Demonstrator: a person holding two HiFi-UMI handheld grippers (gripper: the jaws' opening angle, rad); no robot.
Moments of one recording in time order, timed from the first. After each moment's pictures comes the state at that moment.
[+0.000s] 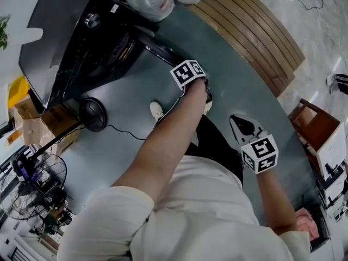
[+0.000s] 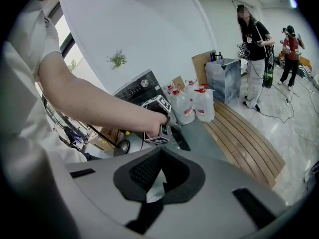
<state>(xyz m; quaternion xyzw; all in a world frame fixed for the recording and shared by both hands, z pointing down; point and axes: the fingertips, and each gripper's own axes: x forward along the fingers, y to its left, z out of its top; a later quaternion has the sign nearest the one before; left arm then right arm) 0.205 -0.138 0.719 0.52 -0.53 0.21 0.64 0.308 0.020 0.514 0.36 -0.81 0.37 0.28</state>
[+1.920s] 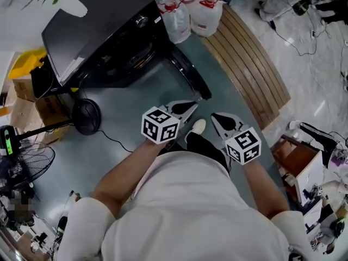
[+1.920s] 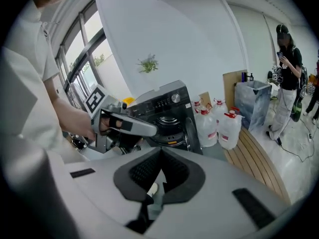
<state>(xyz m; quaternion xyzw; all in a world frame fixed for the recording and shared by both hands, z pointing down) 0.127 -0.062 0.446 0.87 -0.28 0.12 0.39 0.181 -0.026 0.442 0.28 -0.89 0.27 0.26</state>
